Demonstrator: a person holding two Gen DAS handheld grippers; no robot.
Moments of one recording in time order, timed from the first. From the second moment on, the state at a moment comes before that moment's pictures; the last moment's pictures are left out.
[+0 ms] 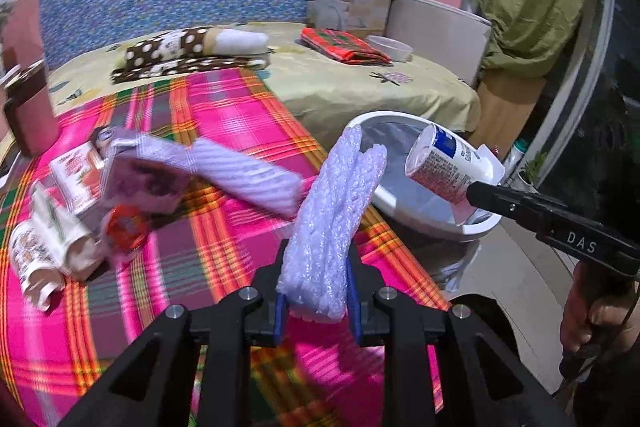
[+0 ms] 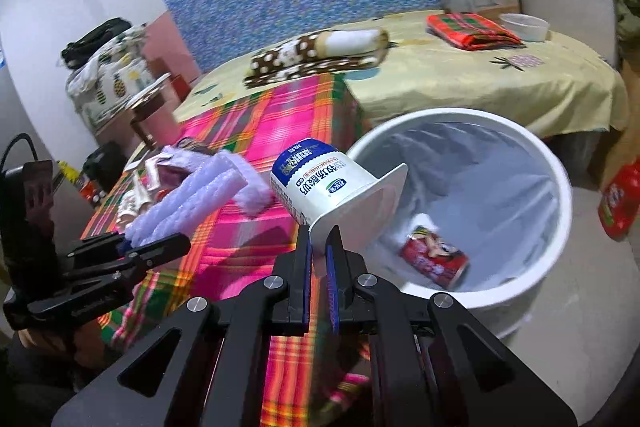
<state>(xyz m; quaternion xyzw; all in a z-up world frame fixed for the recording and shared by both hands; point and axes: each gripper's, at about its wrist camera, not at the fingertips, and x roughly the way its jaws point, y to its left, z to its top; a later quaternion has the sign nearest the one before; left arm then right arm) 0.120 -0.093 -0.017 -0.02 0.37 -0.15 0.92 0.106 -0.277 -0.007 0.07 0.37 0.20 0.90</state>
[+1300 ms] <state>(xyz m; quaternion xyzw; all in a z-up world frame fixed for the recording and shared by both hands) 0.191 -0.193 -0.039 0.00 0.40 -0.23 0.89 0.121 -0.337 -0.030 0.11 0.42 0.14 0.89</state>
